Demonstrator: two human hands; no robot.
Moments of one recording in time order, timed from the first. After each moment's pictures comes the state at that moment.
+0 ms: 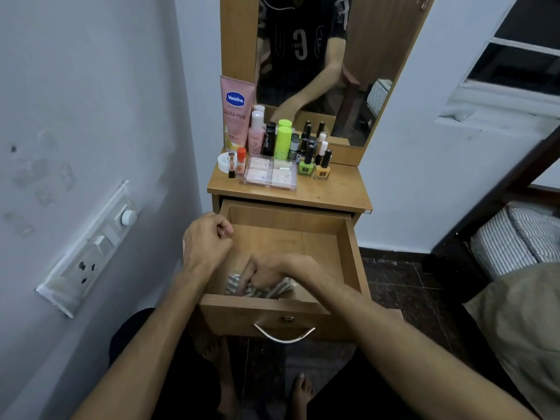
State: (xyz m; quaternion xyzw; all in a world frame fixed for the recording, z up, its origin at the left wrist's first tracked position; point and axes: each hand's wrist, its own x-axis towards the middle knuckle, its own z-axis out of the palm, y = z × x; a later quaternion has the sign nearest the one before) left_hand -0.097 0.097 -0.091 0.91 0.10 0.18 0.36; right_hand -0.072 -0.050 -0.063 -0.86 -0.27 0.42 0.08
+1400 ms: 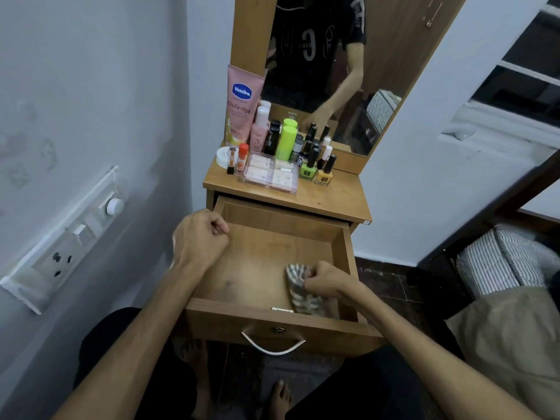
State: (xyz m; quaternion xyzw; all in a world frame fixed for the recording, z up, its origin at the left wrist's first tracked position) left_hand -0.092 0.096 -0.091 0.90 0.13 0.19 0.38; right_hand -0.062 -0.164 -0.080 -0.91 0.00 0.34 0.22
